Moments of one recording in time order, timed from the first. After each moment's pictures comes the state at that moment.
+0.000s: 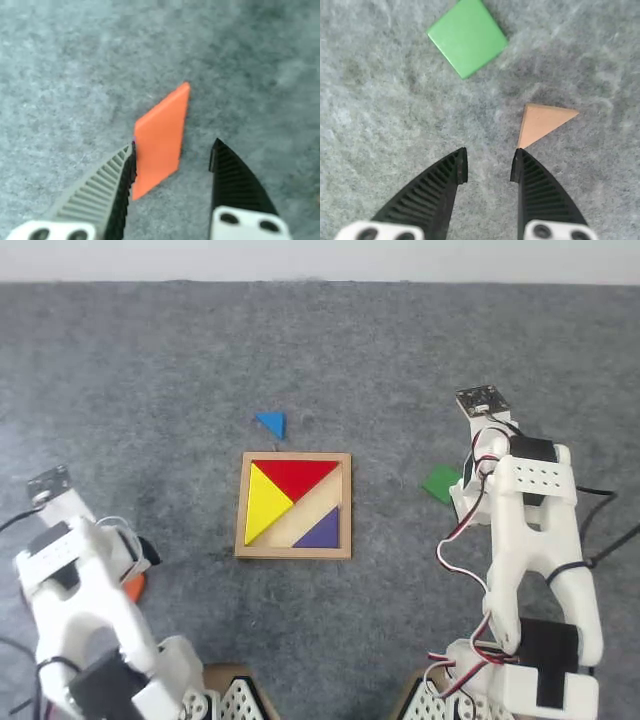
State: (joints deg) left arm -42.9 -18.4 57.8 58.7 0.7; right arm 3.5 -10.2 30.6 71.9 19.5
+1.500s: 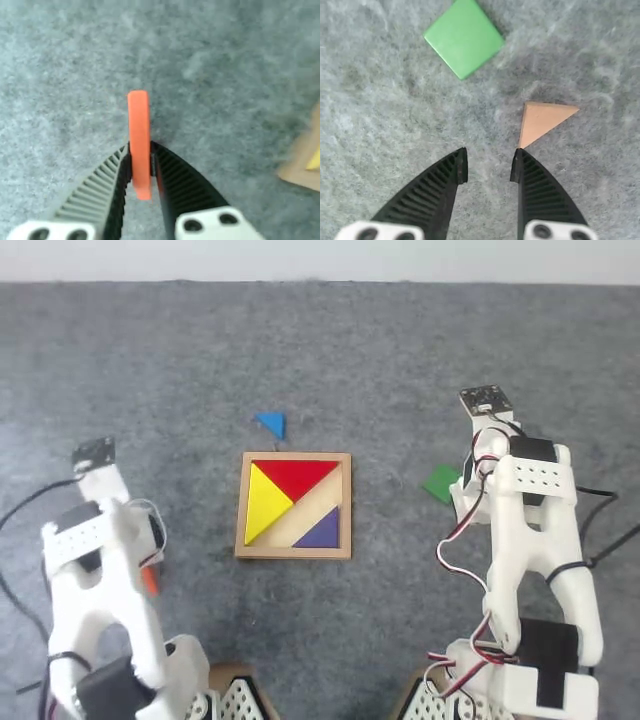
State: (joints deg) left arm -31.7 -21.8 53.0 64.6 -1.5; right arm 3.5 -10.2 30.6 71.9 16.1
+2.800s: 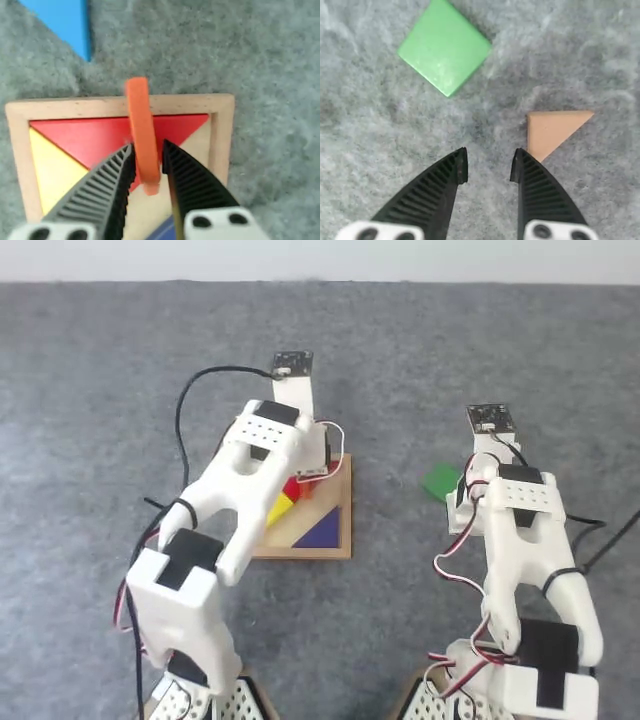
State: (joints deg) left arm 14.5 20.0 8.7 63.9 26.1; right arm 3.5 -10.3 43.0 55.7 9.2
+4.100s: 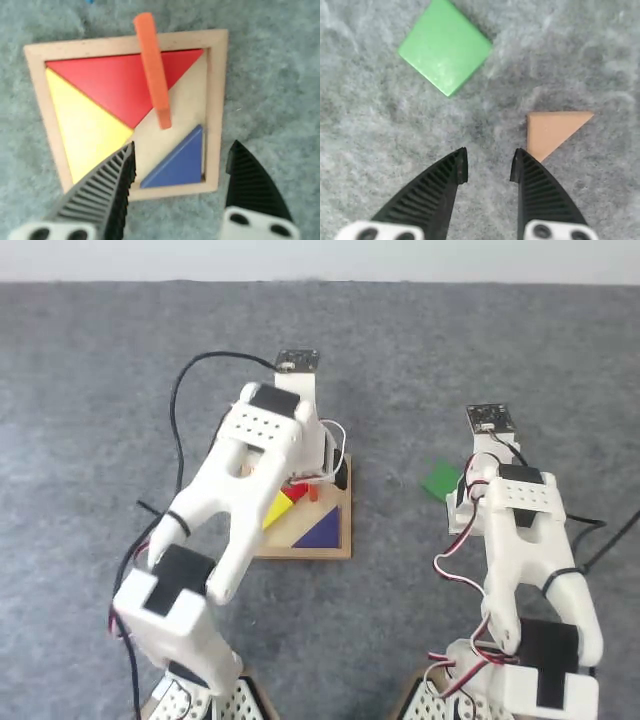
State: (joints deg) left arm 16.1 11.7 8.2 78.3 24.1; right arm 3.5 -10.3 43.0 55.7 9.7
